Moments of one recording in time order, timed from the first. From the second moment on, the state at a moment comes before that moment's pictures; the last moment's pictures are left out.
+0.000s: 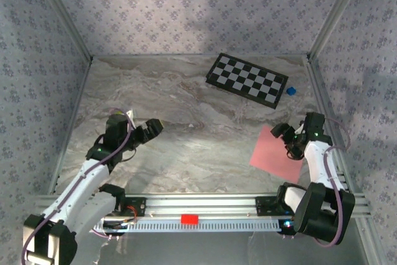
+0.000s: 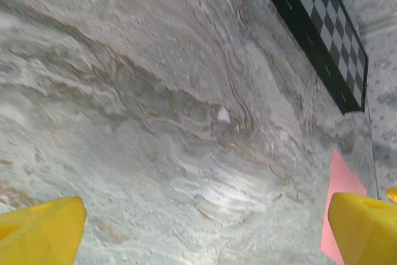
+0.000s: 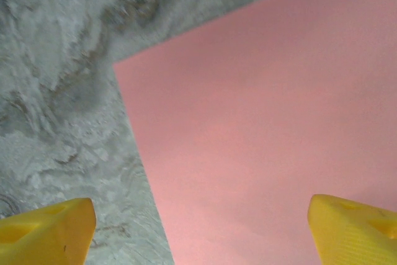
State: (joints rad) left arm -0.33 0.81 0.49 -0.32 0.27 -0.79; right arm -0.32 1.07 0.59 -0.68 -0.35 0.52
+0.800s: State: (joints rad) left arm -0.39 0.80 0.49 -0.44 0.22 -0.80; right arm -0.02 1.38 0.67 -0.58 -0.33 0.51
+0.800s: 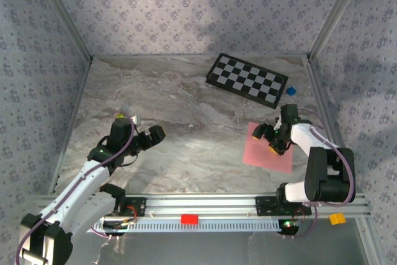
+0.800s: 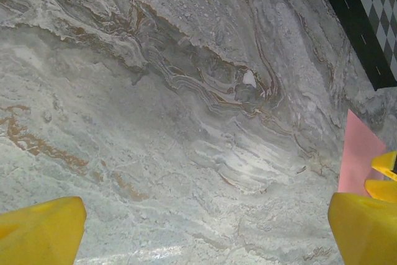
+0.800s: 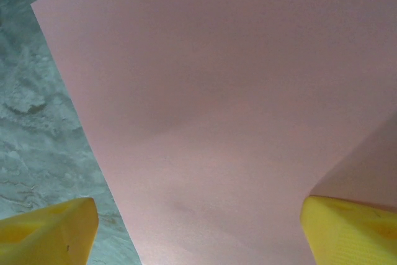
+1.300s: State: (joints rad) left arm -0.39 0.78 0.53 -0.54 0.20 -0.80; right arm 0.56 1.55 0.78 -0.34 -0.25 0.91
